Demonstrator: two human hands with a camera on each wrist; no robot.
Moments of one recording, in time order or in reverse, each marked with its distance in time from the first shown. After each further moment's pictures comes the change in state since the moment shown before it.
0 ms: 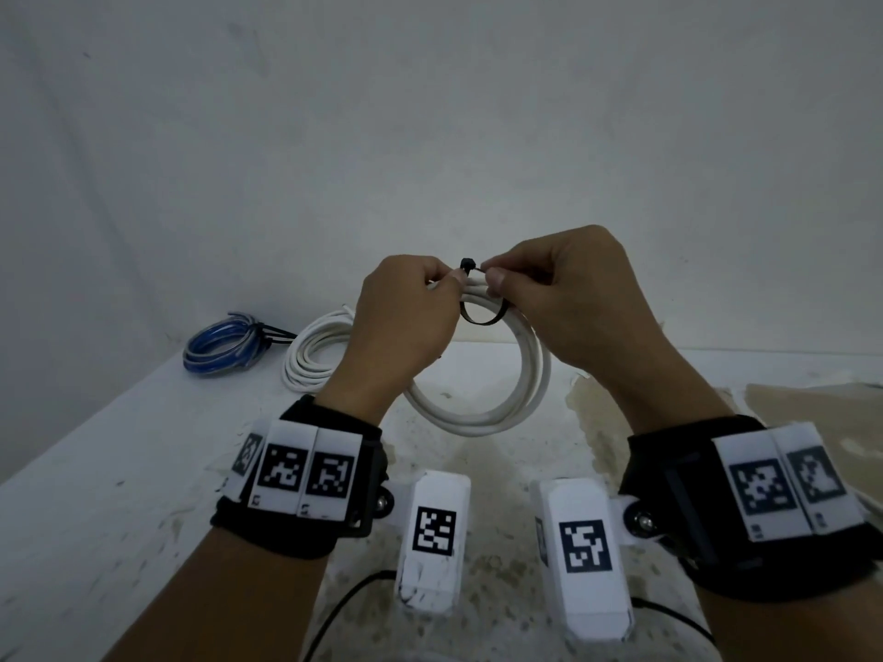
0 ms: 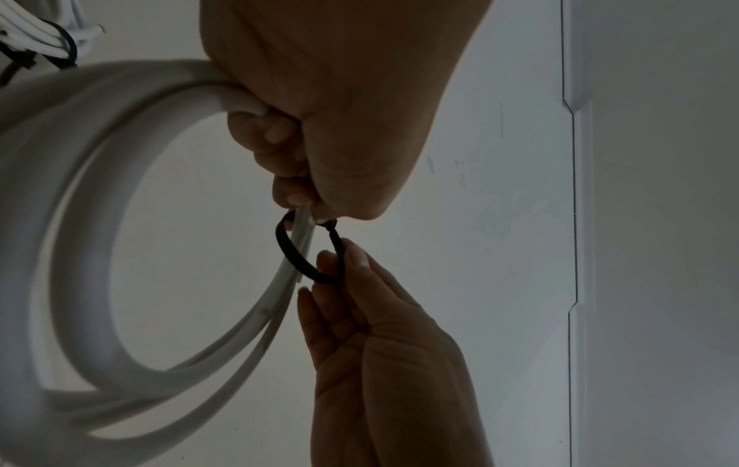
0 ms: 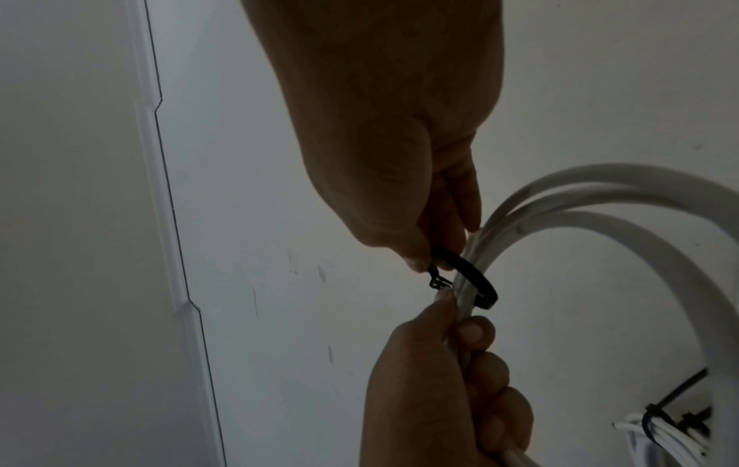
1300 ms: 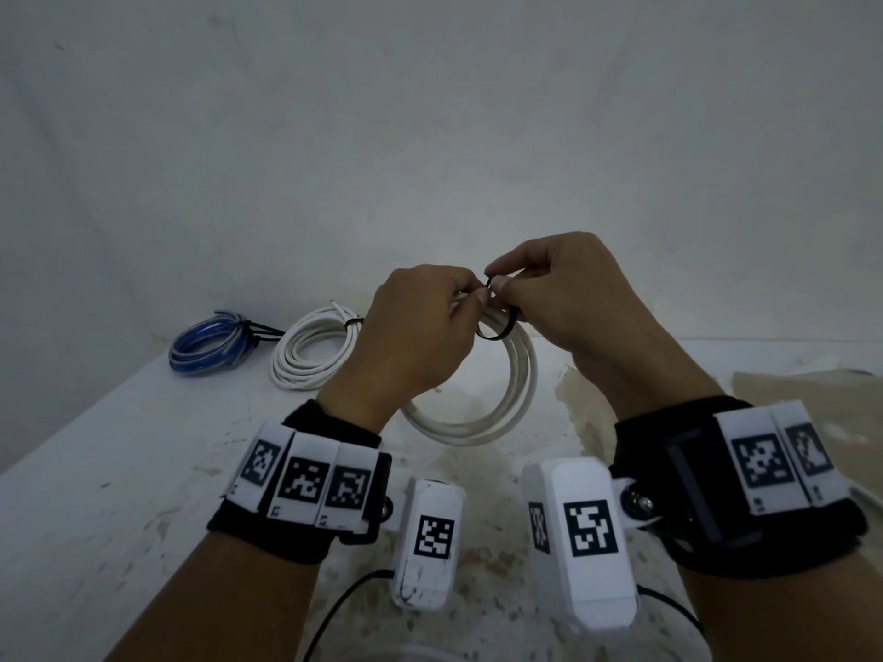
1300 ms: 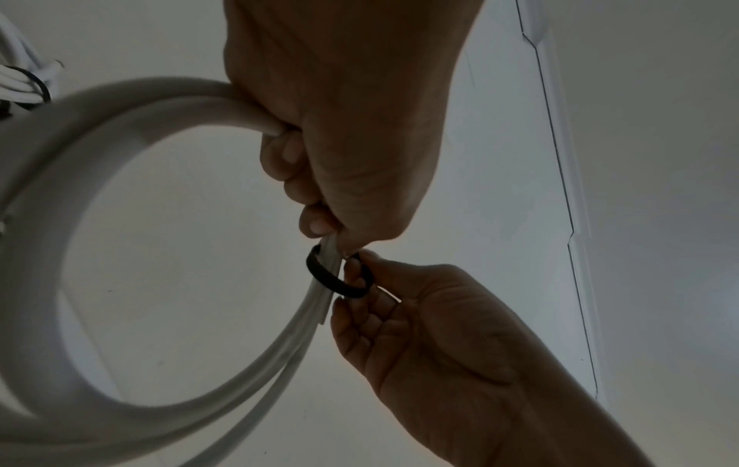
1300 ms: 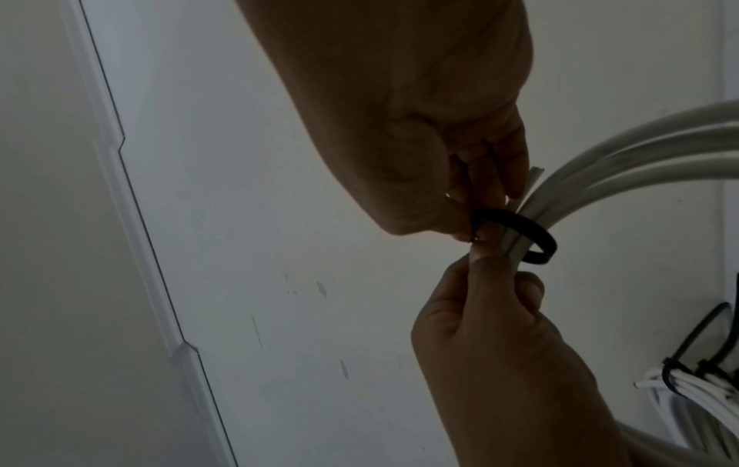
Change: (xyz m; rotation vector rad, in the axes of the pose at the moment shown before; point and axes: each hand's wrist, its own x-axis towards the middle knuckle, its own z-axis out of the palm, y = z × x) left_hand -0.007 -0.005 0.013 0.215 -0.113 0.312; right_hand 0.001 0.007 0.000 0.111 -0.031 0.322
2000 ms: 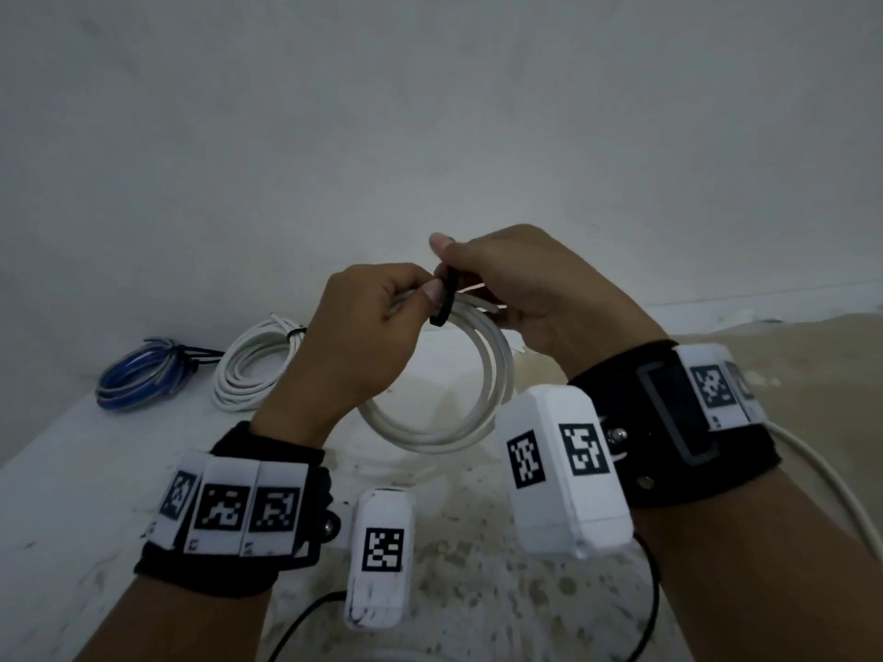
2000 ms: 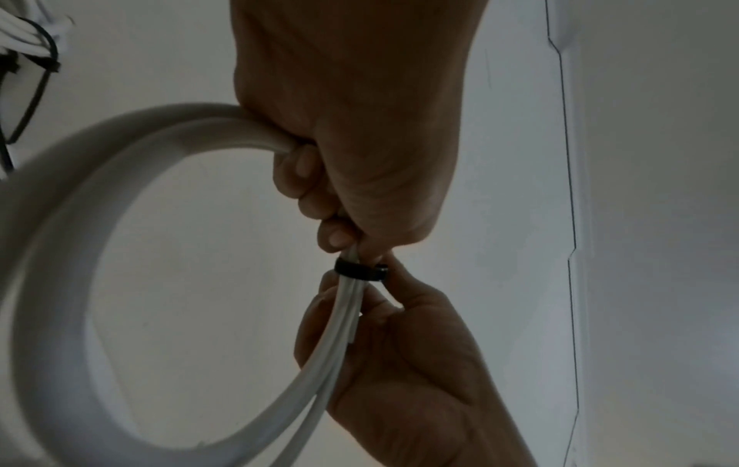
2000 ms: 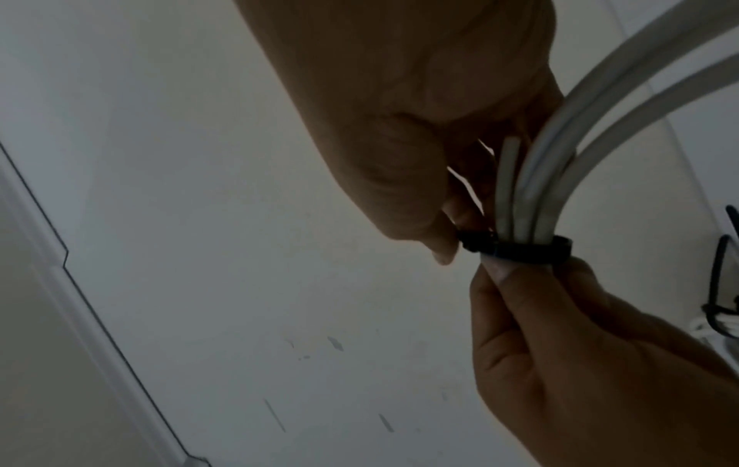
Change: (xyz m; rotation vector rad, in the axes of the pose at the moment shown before) left_hand -0.003 0.010 0.002 -0.227 -0.049 0.129; right_hand -0.001 -0.002 -0.023 0.339 -0.109 0.298
